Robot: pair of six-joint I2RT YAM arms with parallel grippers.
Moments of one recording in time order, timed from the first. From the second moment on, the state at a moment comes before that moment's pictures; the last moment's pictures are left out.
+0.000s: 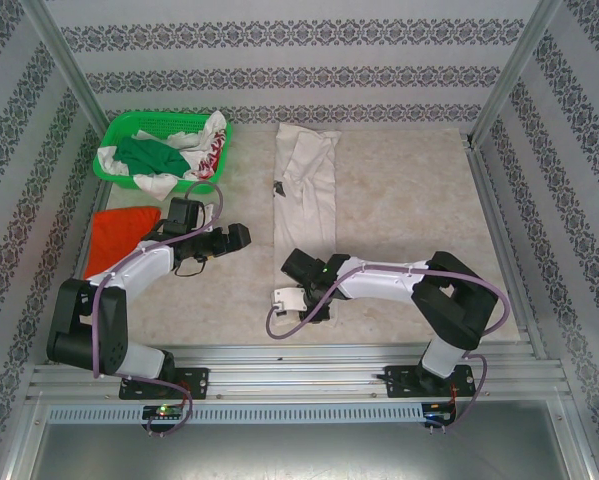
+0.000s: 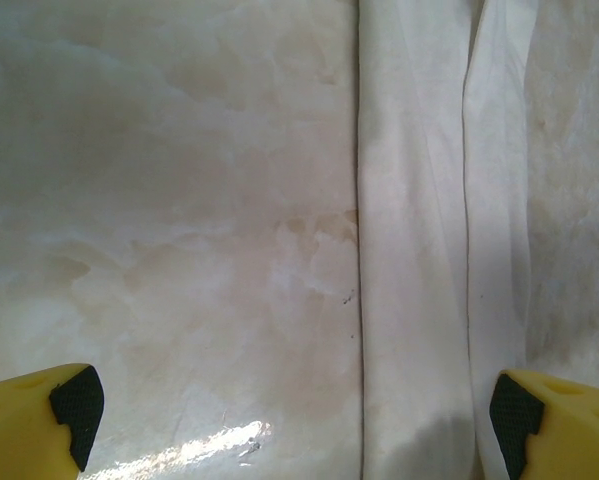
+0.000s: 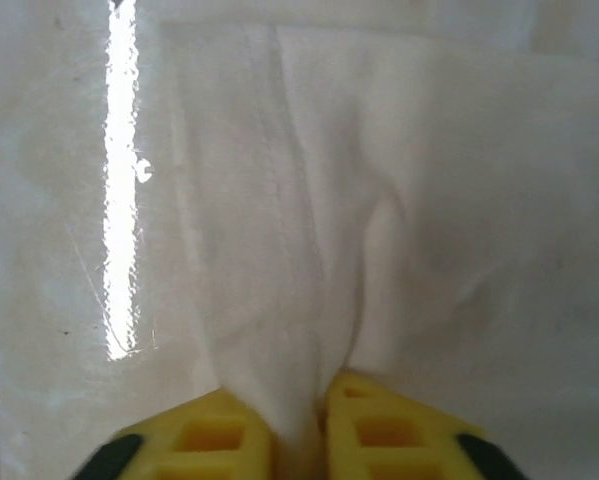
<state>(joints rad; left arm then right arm) -0.15 1.43 0.78 -0.27 0.45 -0.48 0.96 1.70 0.96 -0.60 -0.15 -0.68</state>
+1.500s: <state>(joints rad) -0.28 1.10 0.27 0.47 0.42 -0.09 0.58 1.88 1.53 -0.74 -0.11 -1.00</state>
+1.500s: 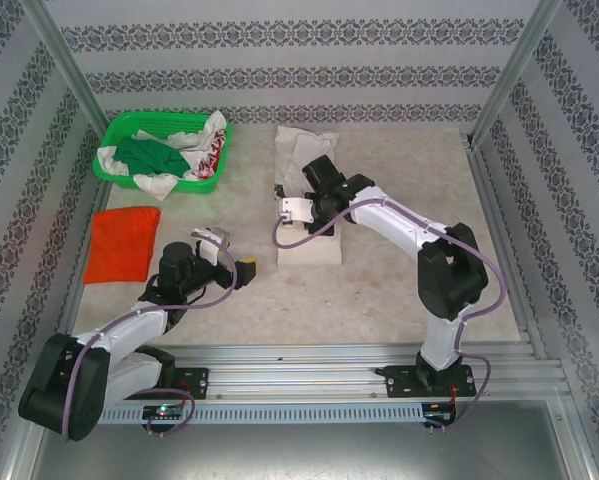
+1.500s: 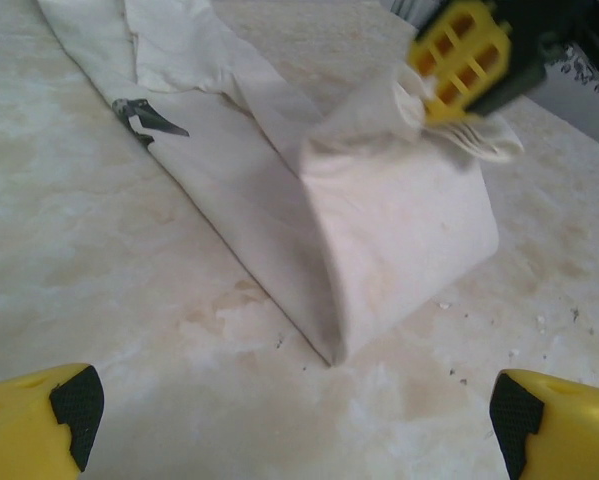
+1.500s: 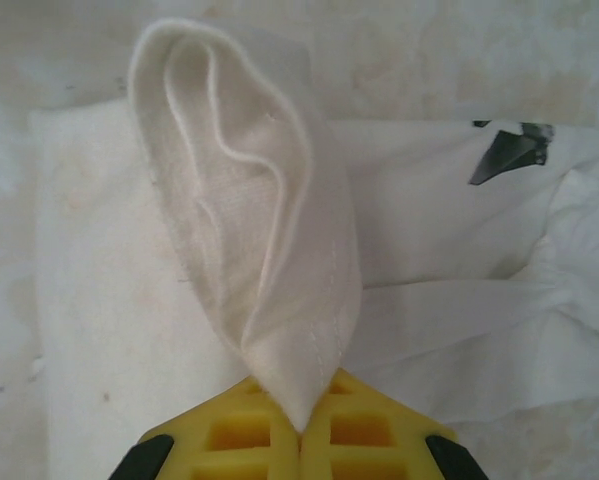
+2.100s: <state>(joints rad) -0.28 0.91 0.29 0.41 0.33 0.04 0.55 2.13 1.79 -0.70 -0.02 -1.07</state>
